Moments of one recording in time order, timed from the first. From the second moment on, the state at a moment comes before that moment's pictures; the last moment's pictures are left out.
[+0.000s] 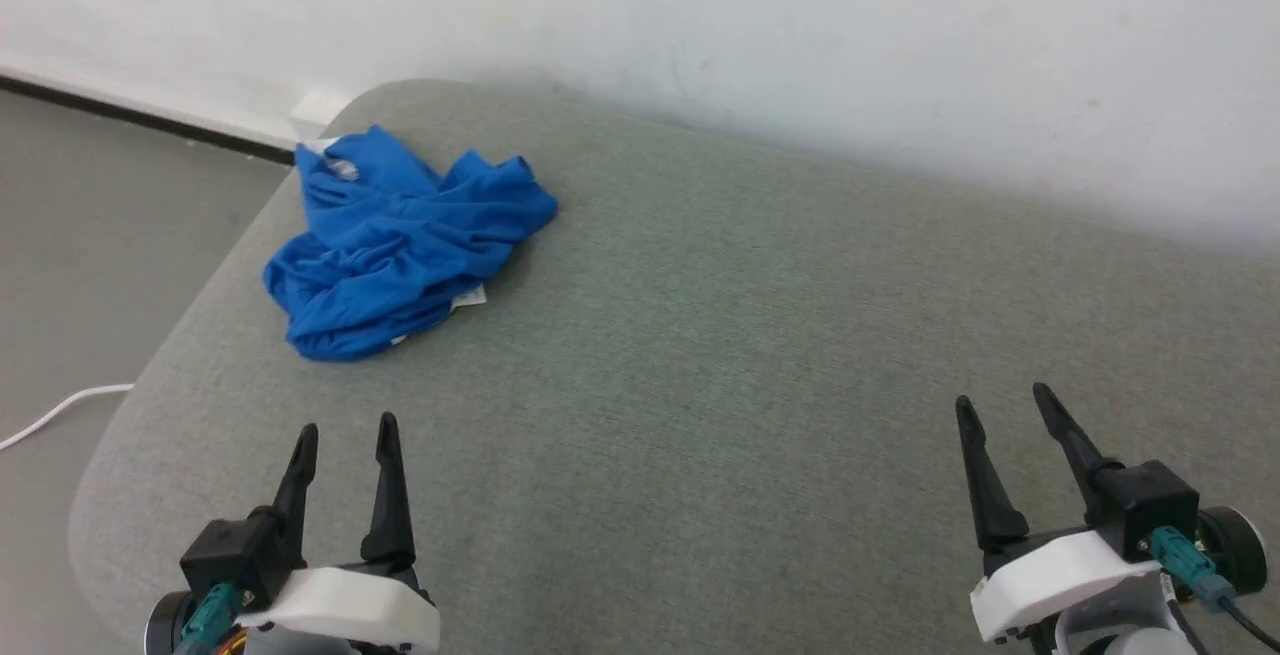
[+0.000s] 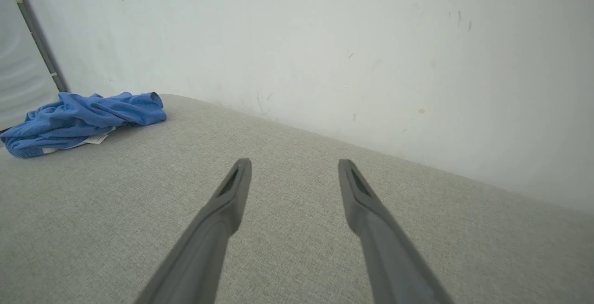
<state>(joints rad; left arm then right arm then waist) 0.07 0.05 0.02 0.02 -0.21 0.01 -0.17 0.02 -0.05 -0.01 0.10 0.03 0.13 -0.17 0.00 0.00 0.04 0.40</state>
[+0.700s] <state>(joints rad) 0.09 0.05 0.03 0.03 -0.26 0.01 -0.21 0.01 -0.05 0.02 0.15 0.02 0.13 -0.22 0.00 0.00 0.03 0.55</state>
